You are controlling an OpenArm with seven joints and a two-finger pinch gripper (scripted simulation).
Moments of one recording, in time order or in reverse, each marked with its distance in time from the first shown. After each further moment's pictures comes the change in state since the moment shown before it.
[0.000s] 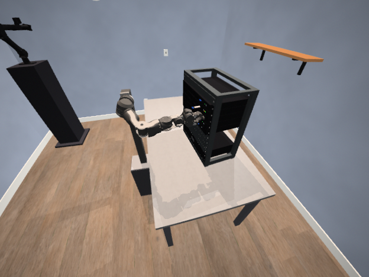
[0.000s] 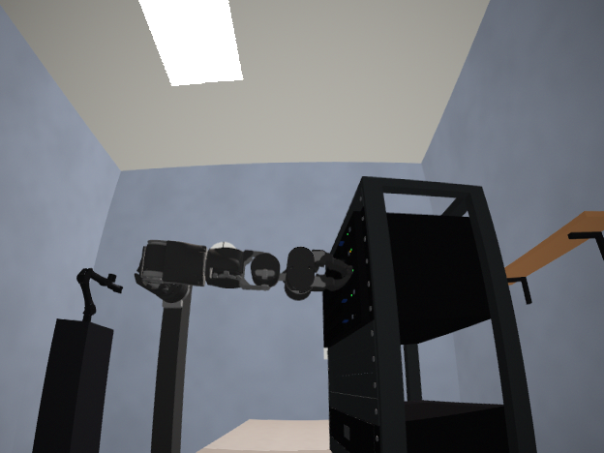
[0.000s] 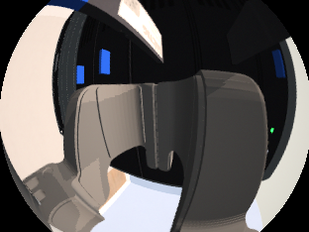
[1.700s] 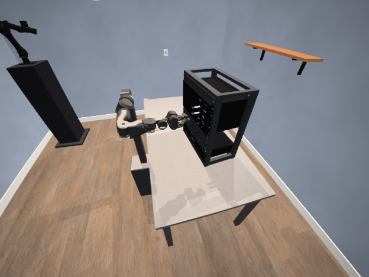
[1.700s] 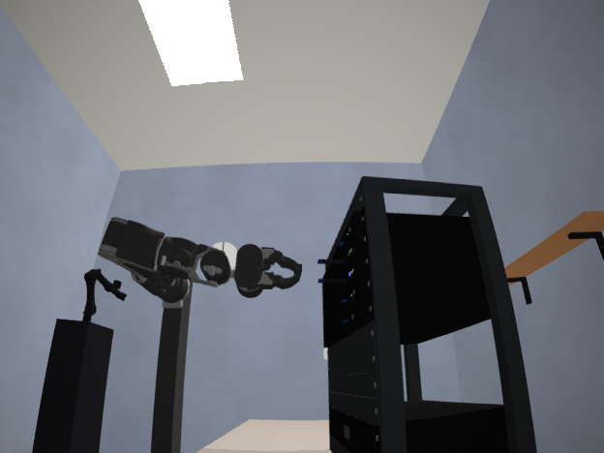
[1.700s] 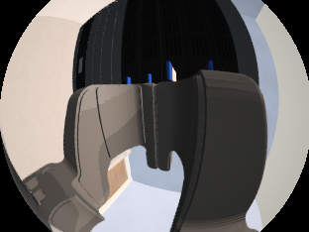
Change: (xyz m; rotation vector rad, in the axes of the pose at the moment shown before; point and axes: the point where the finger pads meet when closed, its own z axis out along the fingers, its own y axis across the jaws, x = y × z) arm 0.004 0.002 -0.099 0.000 0.008 -0.002
